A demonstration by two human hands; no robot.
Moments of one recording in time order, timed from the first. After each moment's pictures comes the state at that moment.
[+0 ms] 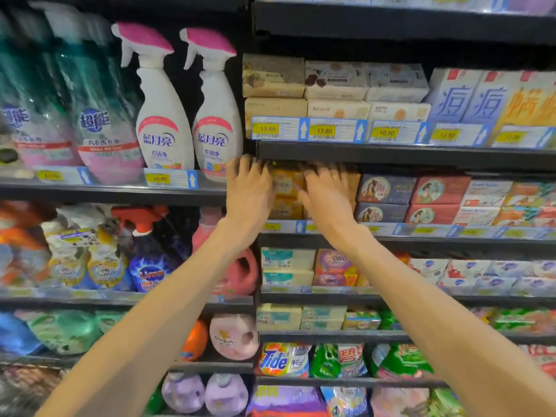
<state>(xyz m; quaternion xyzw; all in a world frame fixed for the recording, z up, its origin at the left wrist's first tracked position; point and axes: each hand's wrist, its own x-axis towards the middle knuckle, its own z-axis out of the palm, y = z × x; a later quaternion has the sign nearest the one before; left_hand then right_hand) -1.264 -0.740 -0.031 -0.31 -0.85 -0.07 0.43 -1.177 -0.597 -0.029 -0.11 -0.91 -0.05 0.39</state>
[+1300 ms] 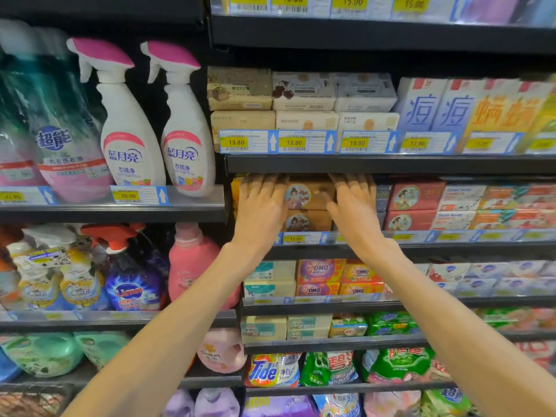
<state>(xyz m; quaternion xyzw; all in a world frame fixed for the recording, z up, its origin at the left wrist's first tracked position) -1.233 -0.688 -0.039 -0.38 -0.82 -0.14 0.41 -1.132 -0.519 -0.025 -0.17 -0.91 0.01 0.37</state>
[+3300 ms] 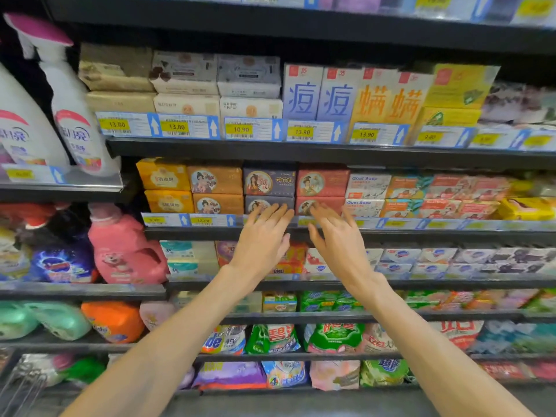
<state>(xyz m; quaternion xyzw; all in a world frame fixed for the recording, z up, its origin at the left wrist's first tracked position) -1.095 -0.546 -0.088 -0.44 -0.86 -0.12 0.23 -1.003 -0.375 -0.092 -0.11 -0.94 0.00 0.31</state>
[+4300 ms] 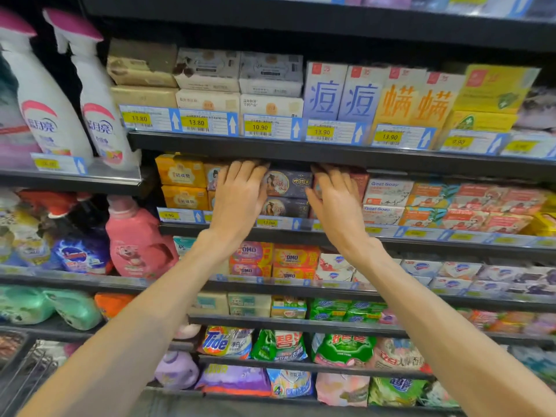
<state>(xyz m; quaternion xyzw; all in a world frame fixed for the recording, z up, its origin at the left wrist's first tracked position) -1.146 -0.582 -0.031 -0.33 -0.83 -0.20 0.39 -1.055 -0.393 -0.033 -0.09 -0.91 0.01 0.39</state>
